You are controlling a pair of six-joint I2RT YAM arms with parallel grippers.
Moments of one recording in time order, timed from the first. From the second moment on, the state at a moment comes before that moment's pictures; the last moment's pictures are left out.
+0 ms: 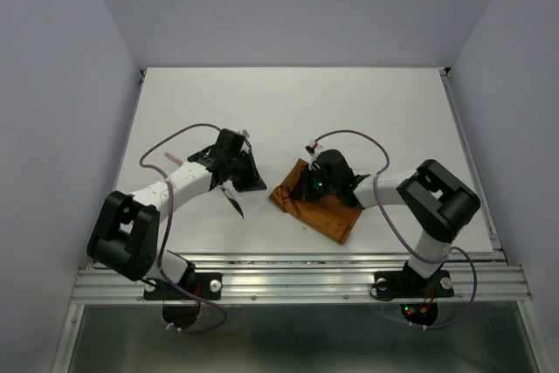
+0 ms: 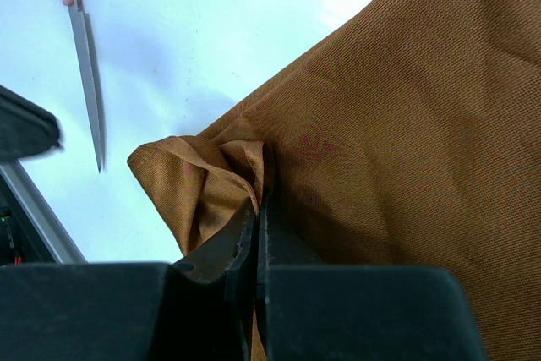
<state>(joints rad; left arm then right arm) -0.48 1.42 0.84 -0.35 0.26 -0.77 0.70 1.74 0.71 0.39 -0.28 0.62</state>
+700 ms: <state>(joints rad) -0.62 1.52 0.78 -0.43 0.22 -0.72 0.70 1.75 0.73 0.39 -0.30 0.63</state>
